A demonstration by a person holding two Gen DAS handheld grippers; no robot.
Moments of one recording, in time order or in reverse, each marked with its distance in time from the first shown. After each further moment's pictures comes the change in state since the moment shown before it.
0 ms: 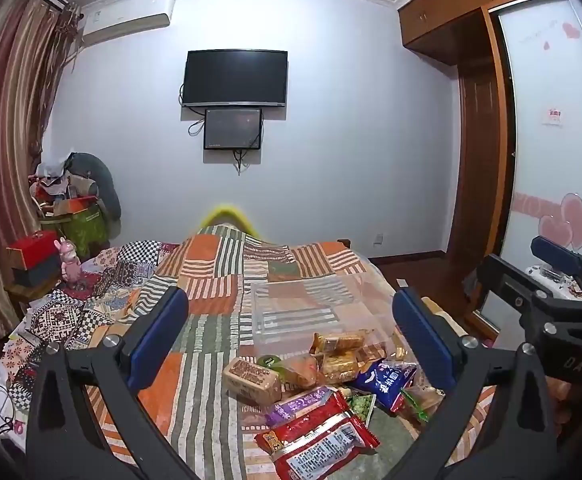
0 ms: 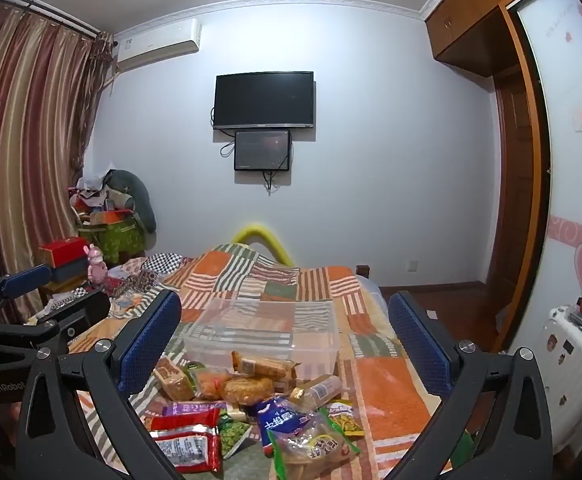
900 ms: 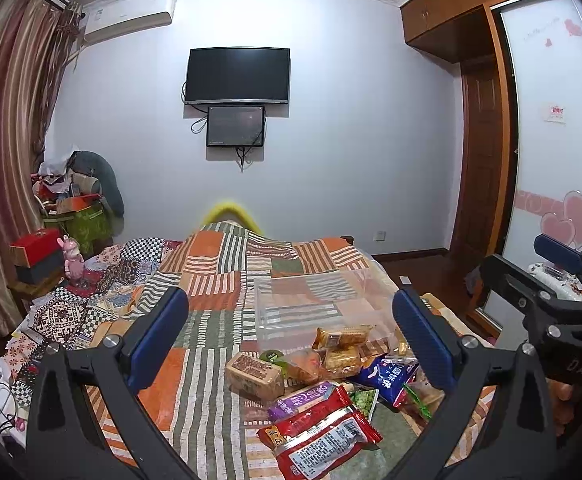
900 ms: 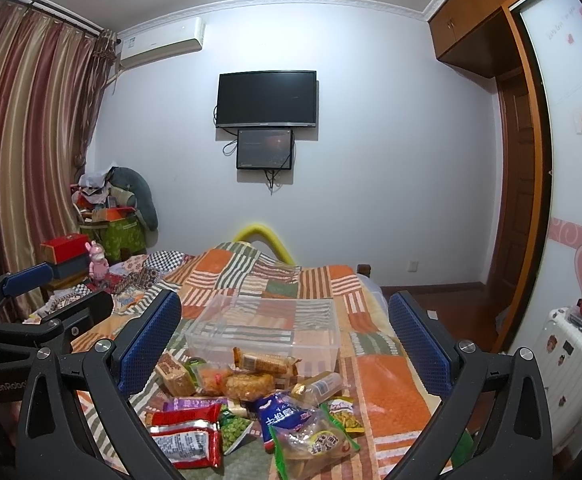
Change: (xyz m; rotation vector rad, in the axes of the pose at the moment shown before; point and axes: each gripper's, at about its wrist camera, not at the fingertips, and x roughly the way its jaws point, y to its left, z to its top) left arm -0.003 0.001 -0.006 -0.001 0.005 0.012; right arm -0.001 0.009 -0.005 -0.007 0.004 0.009
